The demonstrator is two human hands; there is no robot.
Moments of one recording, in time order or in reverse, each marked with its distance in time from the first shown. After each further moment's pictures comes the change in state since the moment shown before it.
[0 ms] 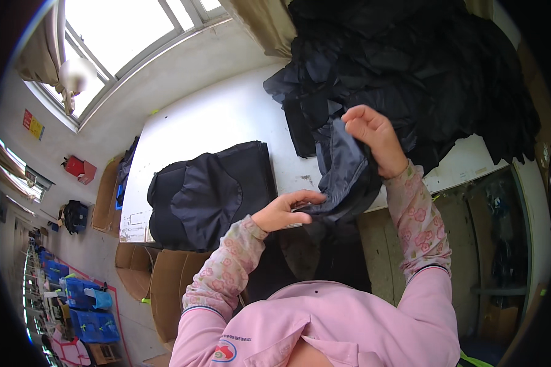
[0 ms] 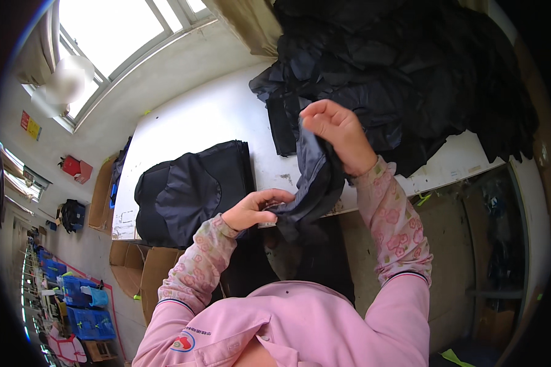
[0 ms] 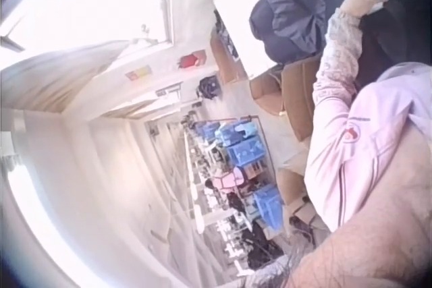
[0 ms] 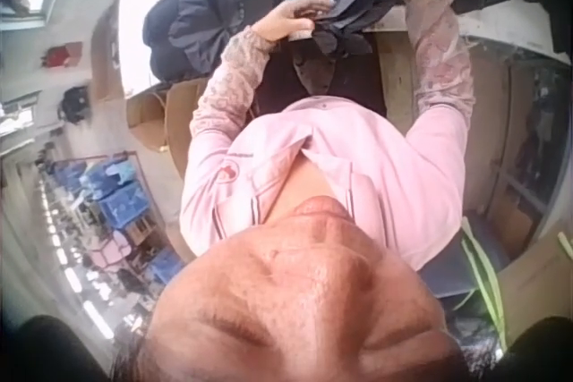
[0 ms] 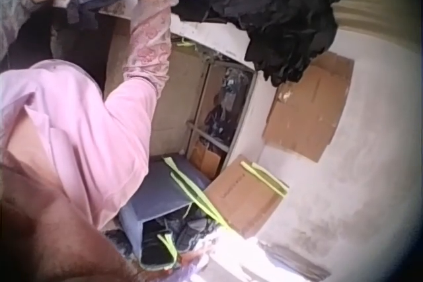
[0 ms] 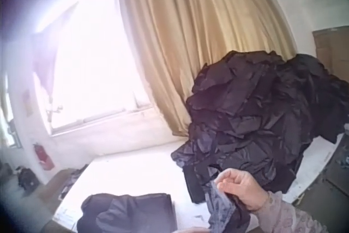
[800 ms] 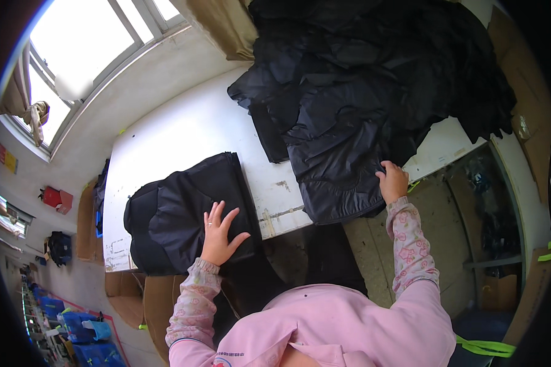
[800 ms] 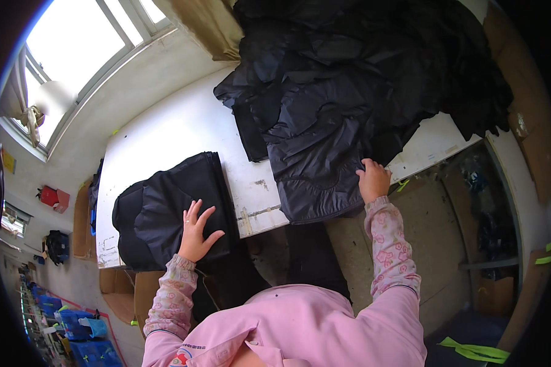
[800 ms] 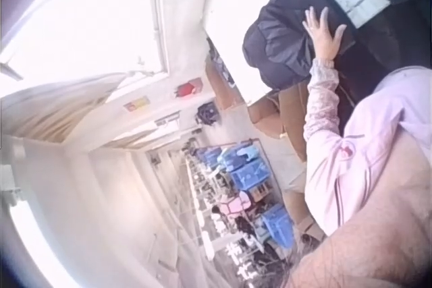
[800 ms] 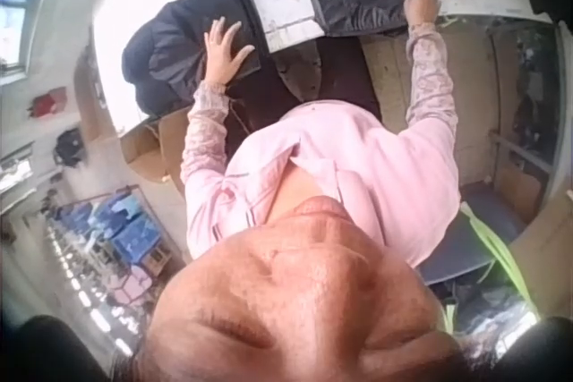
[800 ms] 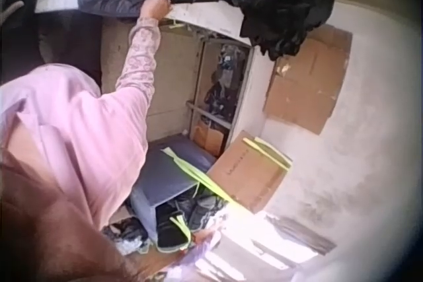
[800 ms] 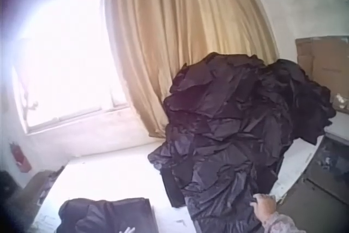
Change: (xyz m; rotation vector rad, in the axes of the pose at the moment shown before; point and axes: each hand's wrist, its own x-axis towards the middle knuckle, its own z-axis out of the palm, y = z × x) left_hand -0.088 -0.045 -0.068 1.148 0.271 -0.013; right_hand -0.118 0.109 -0.159 -1.678 0.675 0.286
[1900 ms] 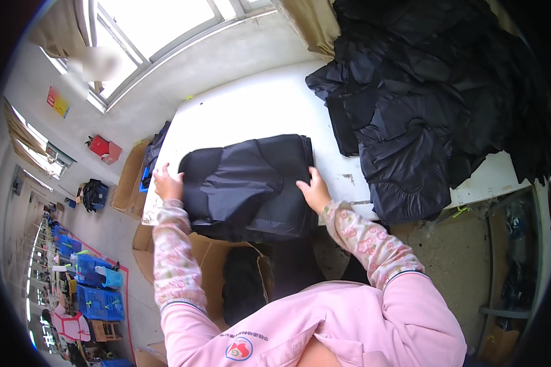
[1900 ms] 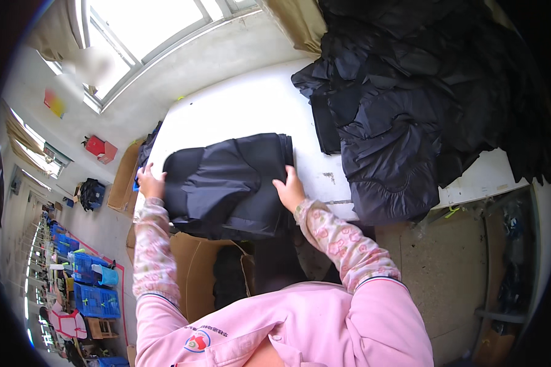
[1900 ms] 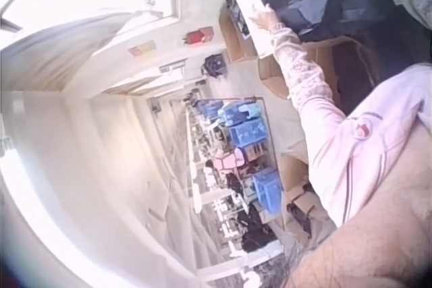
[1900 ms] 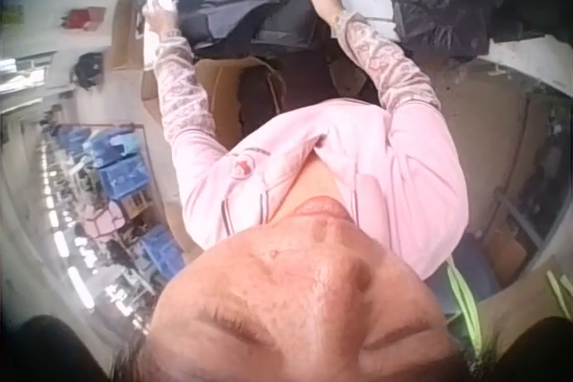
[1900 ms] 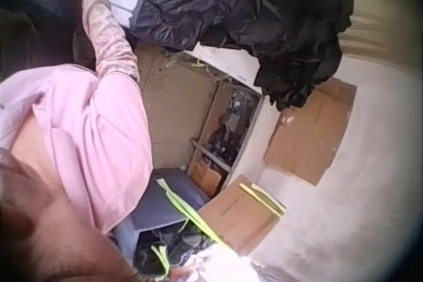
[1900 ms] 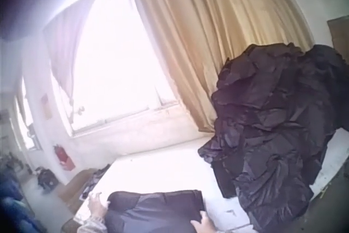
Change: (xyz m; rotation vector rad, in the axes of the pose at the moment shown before) left_hand -0.021 -0.185 -0.147 0.651 0.571 -0.846; right_hand -0.094 -0.302 0.153 1.103 -0.379 -0.133
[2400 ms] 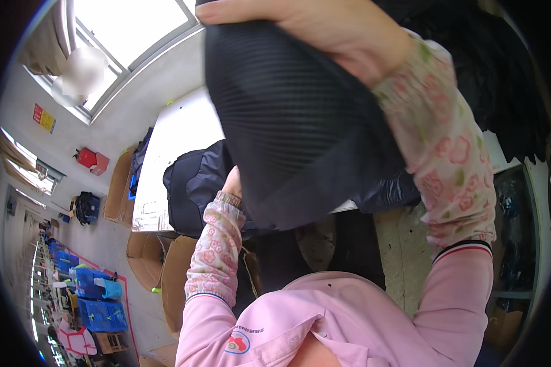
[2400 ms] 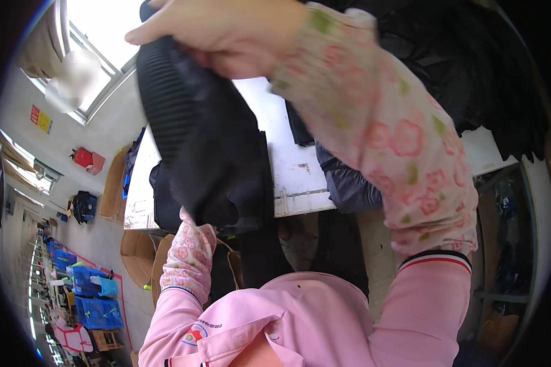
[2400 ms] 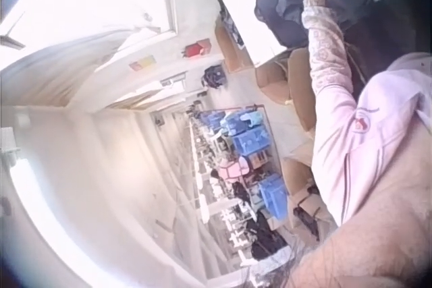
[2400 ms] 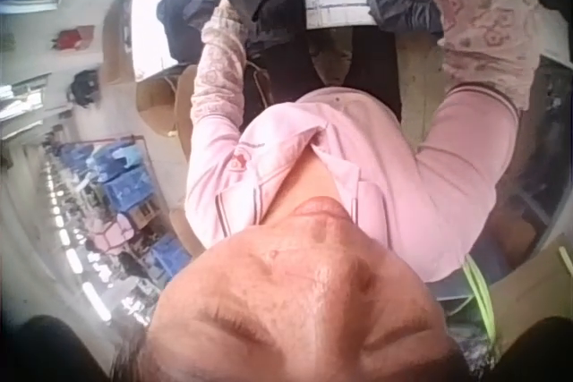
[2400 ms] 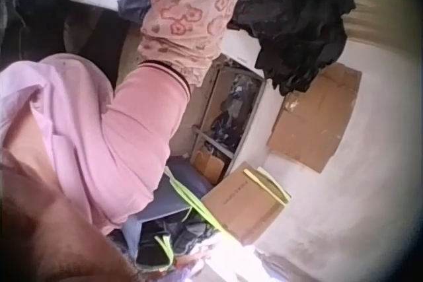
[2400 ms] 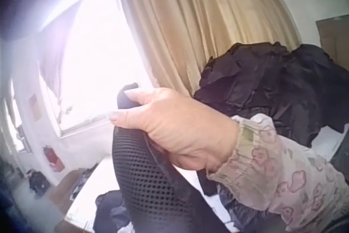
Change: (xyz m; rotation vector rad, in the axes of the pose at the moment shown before) left_hand -0.105 0.155 0.043 -2.162 -1.461 -0.367; right_hand 0.036 -0.424 -0.170 0.627 -0.813 -0.214
